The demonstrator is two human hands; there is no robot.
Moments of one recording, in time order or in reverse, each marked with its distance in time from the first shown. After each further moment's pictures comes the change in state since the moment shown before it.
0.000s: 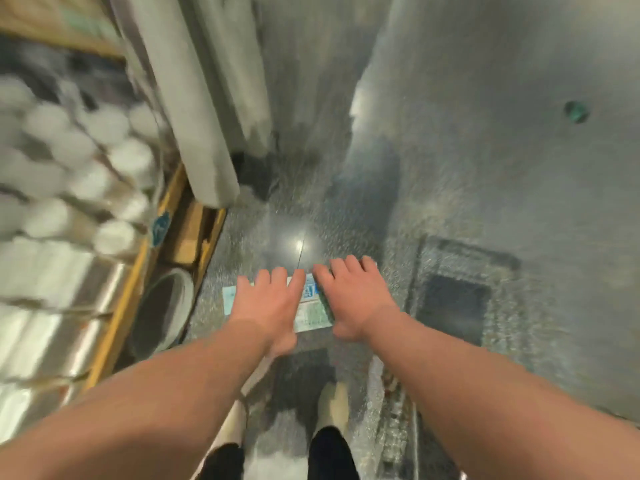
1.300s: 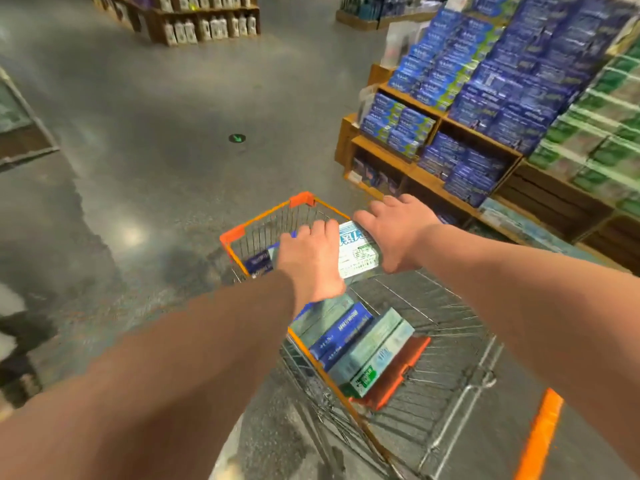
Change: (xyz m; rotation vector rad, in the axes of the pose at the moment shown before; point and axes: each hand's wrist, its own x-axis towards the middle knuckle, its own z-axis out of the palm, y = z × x) left_hand -0.476 0.453 -0.151 0.142 0.492 0.908; right_hand -0.781 -0.059 -0.081 -0.031 -0.004 0.969
